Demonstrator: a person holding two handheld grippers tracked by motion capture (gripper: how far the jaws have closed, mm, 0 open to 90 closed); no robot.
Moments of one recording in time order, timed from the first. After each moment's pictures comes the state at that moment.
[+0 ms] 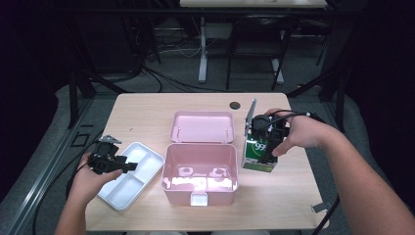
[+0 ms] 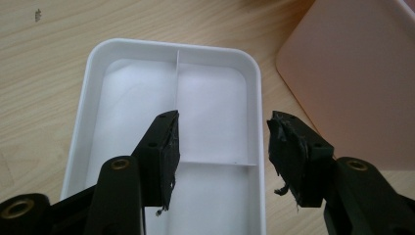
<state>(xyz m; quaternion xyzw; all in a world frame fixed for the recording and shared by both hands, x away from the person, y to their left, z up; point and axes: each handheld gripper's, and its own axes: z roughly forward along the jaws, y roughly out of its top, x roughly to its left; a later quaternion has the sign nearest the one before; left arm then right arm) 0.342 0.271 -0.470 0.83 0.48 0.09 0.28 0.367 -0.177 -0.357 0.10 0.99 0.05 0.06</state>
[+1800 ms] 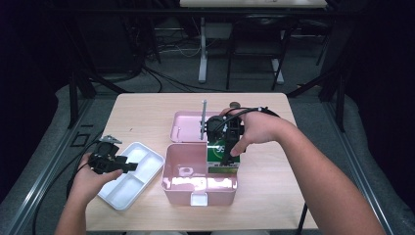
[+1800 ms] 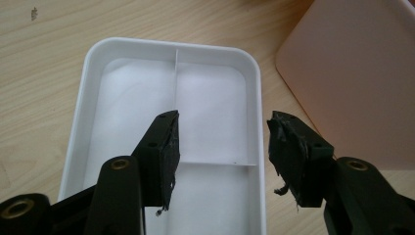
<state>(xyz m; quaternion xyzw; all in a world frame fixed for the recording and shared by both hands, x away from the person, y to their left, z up) 0.343 0.271 -0.472 0.83 0.48 0.08 0.29 0.368 -0.075 -0.352 0.02 1.00 0.05 0.04</state>
